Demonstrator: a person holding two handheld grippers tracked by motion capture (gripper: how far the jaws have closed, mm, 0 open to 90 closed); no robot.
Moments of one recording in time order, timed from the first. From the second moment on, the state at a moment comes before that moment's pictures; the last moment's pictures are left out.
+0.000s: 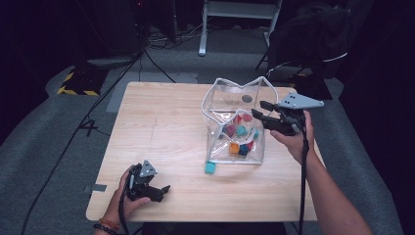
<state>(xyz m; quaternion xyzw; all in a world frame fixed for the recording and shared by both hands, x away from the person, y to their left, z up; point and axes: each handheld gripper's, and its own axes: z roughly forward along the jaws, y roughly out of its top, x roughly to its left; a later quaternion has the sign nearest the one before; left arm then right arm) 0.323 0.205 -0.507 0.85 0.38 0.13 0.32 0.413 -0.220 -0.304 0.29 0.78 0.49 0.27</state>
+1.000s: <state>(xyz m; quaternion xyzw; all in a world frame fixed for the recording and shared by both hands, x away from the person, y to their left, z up) 0.323 0.205 -0.507 0.85 0.38 0.13 0.32 0.353 -0.165 -0.413 0.20 0.85 0.47 0.16</state>
